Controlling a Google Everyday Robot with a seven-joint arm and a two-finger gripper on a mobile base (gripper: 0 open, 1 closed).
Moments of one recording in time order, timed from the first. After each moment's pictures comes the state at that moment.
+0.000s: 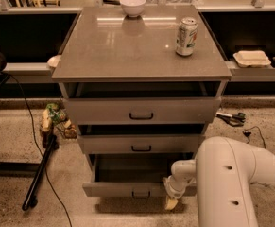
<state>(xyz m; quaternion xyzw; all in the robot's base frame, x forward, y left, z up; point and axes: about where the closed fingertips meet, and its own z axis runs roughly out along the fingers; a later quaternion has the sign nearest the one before) 0.496 -0.158 0.171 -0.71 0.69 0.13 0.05</state>
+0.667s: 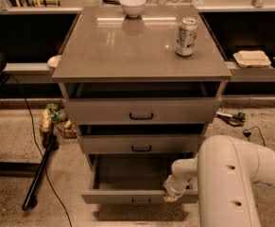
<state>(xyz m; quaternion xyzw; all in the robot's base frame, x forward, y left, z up) 0.497 -0.158 0.183 -0.71 0.69 0.13 0.05</state>
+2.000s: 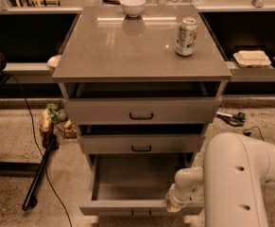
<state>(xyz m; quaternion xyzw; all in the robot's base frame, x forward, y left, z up) 0.454 -0.166 0.193 -0.71 0.69 0.13 0.05</state>
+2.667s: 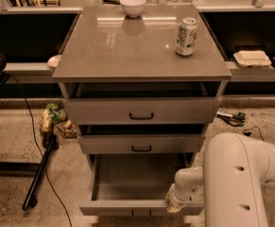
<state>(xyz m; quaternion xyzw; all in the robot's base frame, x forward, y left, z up) 0.454 -0.166 0.193 -0.71 0.69 0.13 0.05</state>
